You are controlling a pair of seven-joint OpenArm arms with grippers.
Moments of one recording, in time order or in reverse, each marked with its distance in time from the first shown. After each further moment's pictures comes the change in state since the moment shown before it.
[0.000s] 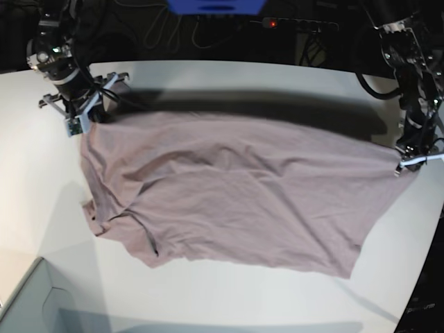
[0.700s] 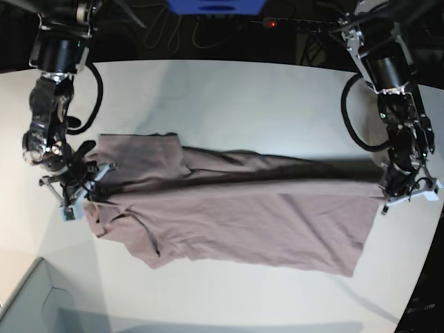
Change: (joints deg) left arm -21.3 -0.6 0.3 -27.3 0.5 -0.2 -1.2; right arm 32.2 5.6 -0.7 -31.0 0.1 0.6 0.5
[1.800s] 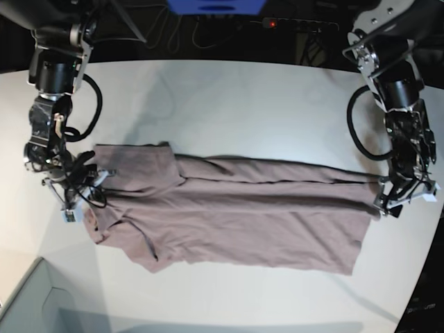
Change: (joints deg) left arm -4.8 -3.4 -0.1 -11.8 0.1 0.1 -0.1; right arm 4.6 1.0 0.4 -9.9 -0.5 -0.2 -0.1
